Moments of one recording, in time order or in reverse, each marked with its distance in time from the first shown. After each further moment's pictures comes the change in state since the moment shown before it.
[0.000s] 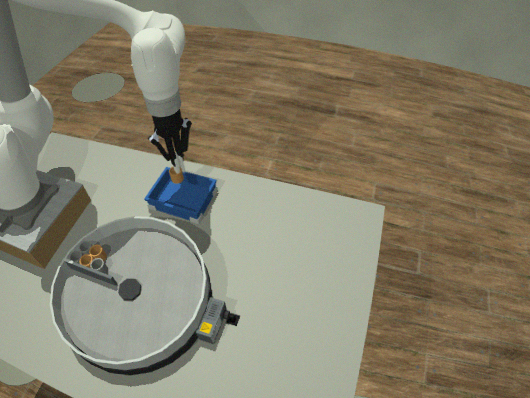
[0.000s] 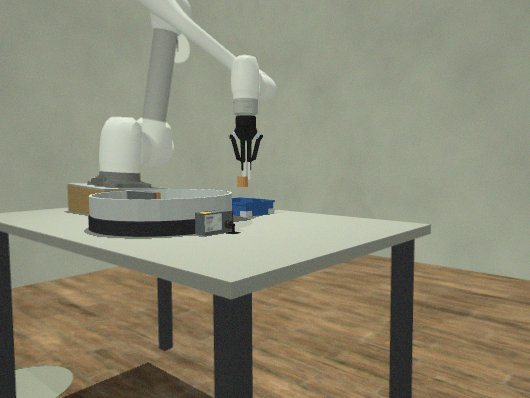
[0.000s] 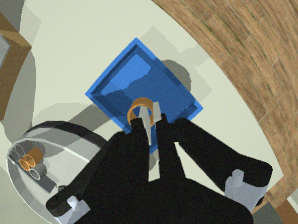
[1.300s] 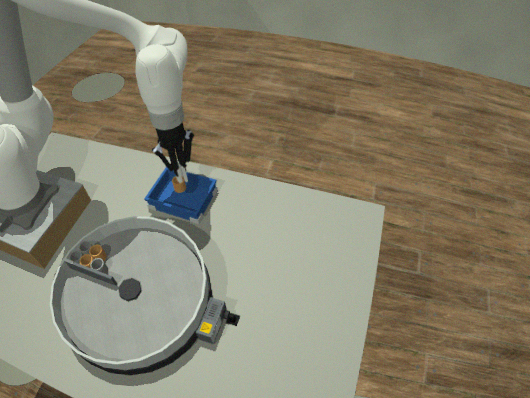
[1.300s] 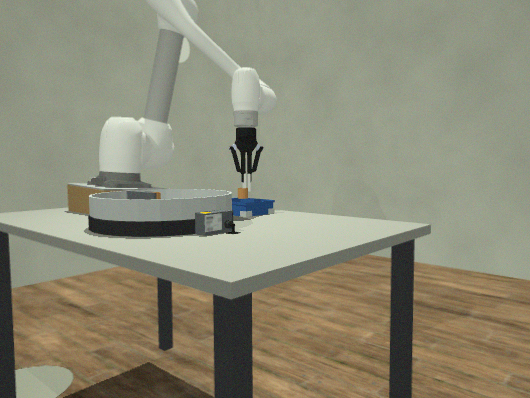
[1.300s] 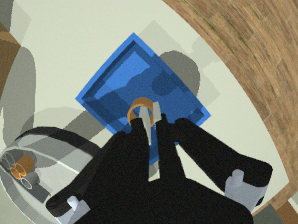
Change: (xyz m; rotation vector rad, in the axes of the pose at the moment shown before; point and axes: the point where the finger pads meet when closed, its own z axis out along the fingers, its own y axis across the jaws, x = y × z) arm -0.001 0.000 0.043 0.002 -0.002 -0.001
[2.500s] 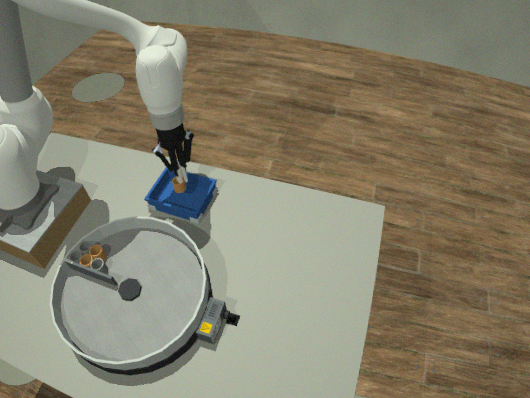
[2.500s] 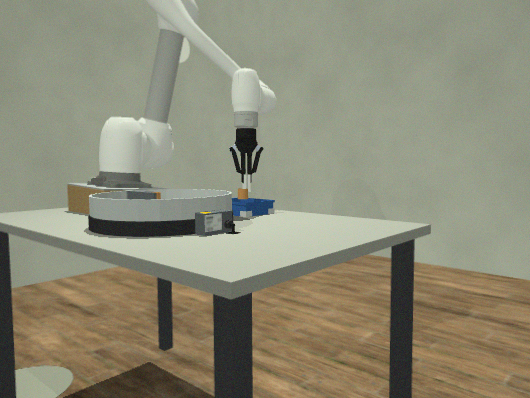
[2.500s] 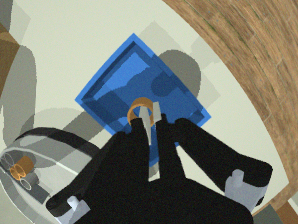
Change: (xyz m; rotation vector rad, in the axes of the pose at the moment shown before) arm 0.002 0.000 0.003 0.000 0.000 -0.003
